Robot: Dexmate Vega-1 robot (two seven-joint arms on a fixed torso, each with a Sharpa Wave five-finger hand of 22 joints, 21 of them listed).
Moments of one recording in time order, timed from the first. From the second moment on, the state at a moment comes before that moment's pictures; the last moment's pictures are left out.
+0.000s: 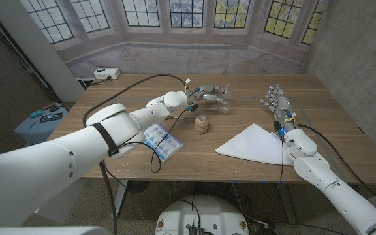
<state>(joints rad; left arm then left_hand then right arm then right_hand) 0.12 0.06 1.00 -0.37 -0.11 -0.55 -0.25 0.99 -0.07 0.41 -0.16 0.19 0.32 0.02 0.27 0.20 0.28 -0.07 0.32 0.27 0.31 -0.03 0.26 0.19 0.34 0.07 0.33 0.19 -1.02 -0.54 -0.25 -1.40 0.68 0.37 -0.09 0.26 0.13 0.23 0.06 0.20 0.15 -0.03 0.20 0.19 0.14 0.08 0.20 0.21 0.13 0.07 0.21 0.22 0.44 0.09 0.20 0.17</state>
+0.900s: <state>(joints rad) 0.15 0.05 0.99 -0.37 -0.13 -0.59 -0.18 1.06 -0.06 0.38 -0.16 0.18 0.52 -0.06 0.34 0.21 0.45 -0.15 0.36 0.29 0.48 -0.11 0.31 0.20 0.42 0.04 0.35 0.19 -1.02 -0.54 -0.25 -1.41 0.69 0.36 -0.10 0.26 0.13 0.24 0.05 0.20 0.16 -0.02 0.20 0.19 0.14 0.08 0.20 0.21 0.13 0.07 0.21 0.22 0.44 0.08 0.20 0.17</state>
